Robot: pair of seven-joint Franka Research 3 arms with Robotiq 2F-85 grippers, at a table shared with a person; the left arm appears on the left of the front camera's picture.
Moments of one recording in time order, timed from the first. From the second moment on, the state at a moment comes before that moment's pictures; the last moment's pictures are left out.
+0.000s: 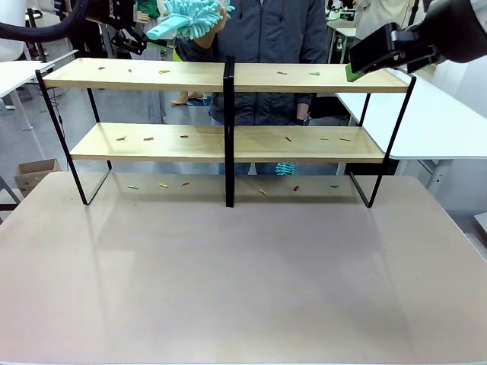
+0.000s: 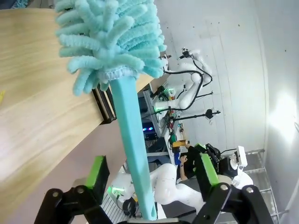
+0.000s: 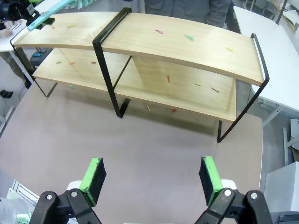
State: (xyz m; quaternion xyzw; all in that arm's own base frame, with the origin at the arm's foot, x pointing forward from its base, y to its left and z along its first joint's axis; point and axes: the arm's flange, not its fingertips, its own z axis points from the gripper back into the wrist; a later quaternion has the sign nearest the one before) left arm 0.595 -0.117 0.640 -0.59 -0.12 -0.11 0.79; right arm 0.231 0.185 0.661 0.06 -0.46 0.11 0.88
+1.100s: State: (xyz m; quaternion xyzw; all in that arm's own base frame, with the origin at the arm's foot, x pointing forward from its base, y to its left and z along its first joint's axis) left arm 0.593 -0.102 0.647 -0.59 -0.14 -0.10 0.79; right arm 0.231 0.185 0.661 0.06 -0.46 0.11 0.88
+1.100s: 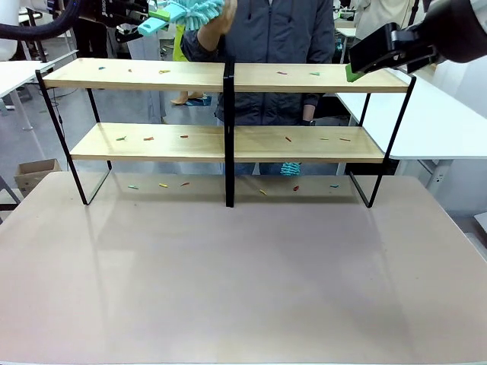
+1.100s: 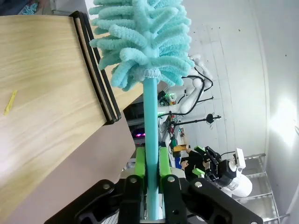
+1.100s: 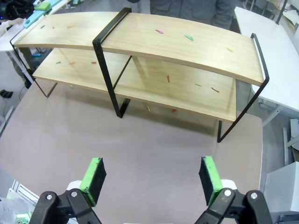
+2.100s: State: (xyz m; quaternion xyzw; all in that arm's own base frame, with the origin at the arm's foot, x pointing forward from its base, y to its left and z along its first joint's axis) left arm 0.291 0.227 0.703 -0.42 -0.30 0.01 0.86; right arm 0.231 0.184 0.661 0.06 -0.46 0.11 0.88
